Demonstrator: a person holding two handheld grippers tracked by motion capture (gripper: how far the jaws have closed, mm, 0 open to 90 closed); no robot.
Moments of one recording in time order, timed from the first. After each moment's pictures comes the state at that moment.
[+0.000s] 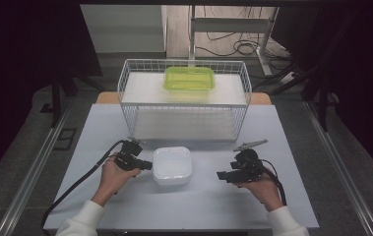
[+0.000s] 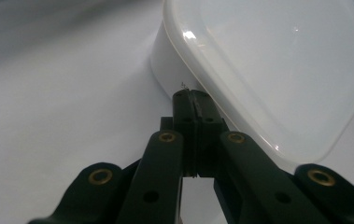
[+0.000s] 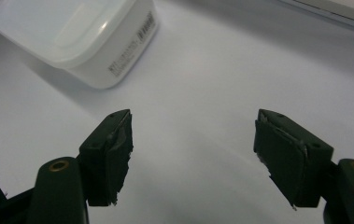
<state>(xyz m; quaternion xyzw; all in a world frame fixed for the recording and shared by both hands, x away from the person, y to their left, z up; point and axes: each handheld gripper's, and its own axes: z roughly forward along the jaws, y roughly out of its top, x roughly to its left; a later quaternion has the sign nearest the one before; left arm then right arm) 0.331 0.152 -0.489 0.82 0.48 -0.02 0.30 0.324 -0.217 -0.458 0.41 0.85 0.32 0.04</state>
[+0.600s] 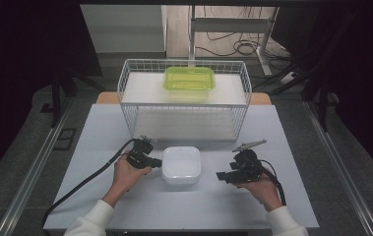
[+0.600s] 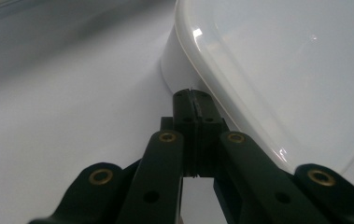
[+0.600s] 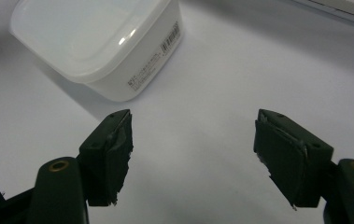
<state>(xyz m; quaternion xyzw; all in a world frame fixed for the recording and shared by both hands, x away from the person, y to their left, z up) 0.342 0.124 -0.495 0.81 0.49 -0.01 0.32 0.325 -0.215 -0.460 0.41 0.85 0.31 0.04</state>
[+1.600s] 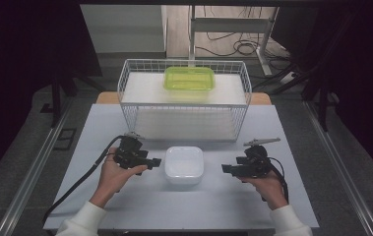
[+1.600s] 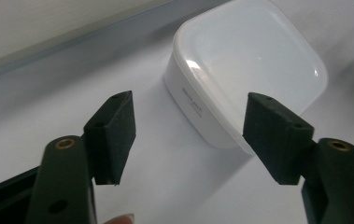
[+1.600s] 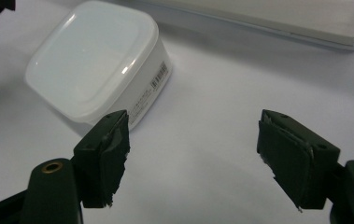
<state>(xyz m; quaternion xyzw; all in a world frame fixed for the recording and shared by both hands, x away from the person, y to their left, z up) 0.314 0.153 -0.450 0.80 0.47 0.03 0.36 0.331 -0.237 -0.450 0.45 0.81 0.37 0.04</state>
